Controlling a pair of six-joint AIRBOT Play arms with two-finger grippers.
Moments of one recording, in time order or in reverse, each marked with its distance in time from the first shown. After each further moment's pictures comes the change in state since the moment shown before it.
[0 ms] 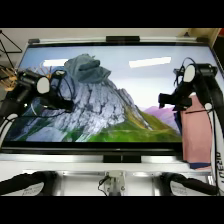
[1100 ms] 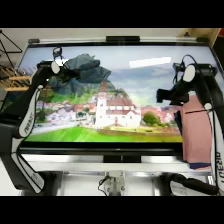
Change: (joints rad) left arm 0.223 -0.681 0.586 -0.200 0.558 -0.061; right arm 0.001 -0.002 0.000 0.060 -0.136 -0.038
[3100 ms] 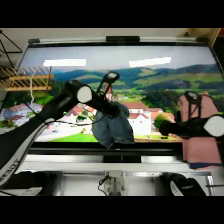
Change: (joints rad) left arm -0.570 0.468 -0.423 -0.177 -0.230 0.198; right arm 0.001 0.642 -0.577 0.143 -0.036 -0.026
